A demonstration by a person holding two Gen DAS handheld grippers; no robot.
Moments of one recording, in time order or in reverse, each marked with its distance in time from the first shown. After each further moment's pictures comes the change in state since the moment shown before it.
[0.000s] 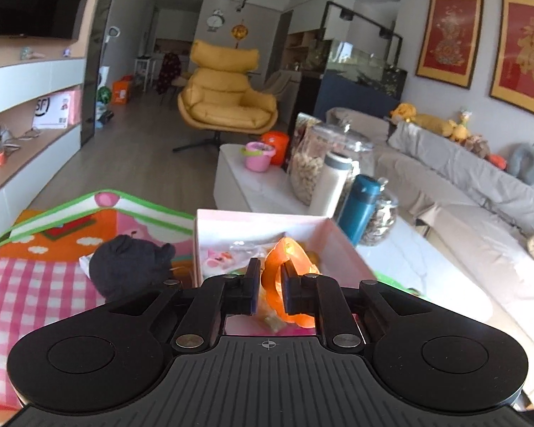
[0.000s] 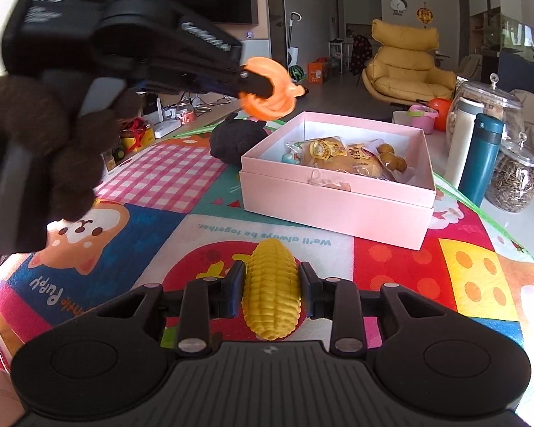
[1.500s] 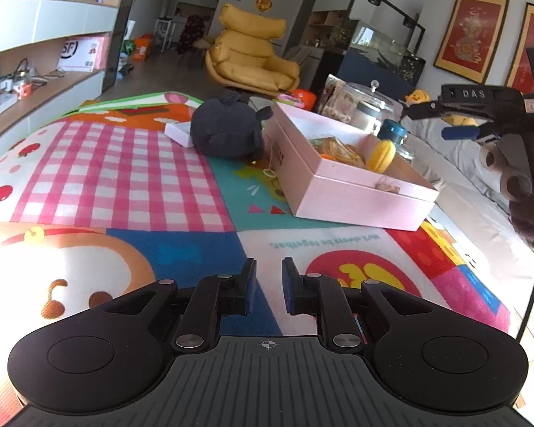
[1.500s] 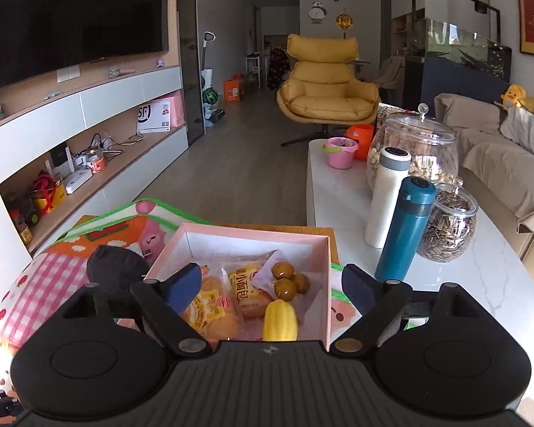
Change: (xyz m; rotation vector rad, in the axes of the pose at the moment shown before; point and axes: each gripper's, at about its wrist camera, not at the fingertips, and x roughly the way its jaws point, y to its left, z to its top) left arm -0.082 0.091 -0.128 -0.117 0.076 -0.039; right arm 0.048 -0.073 0.134 0.124 -0.043 -0.236
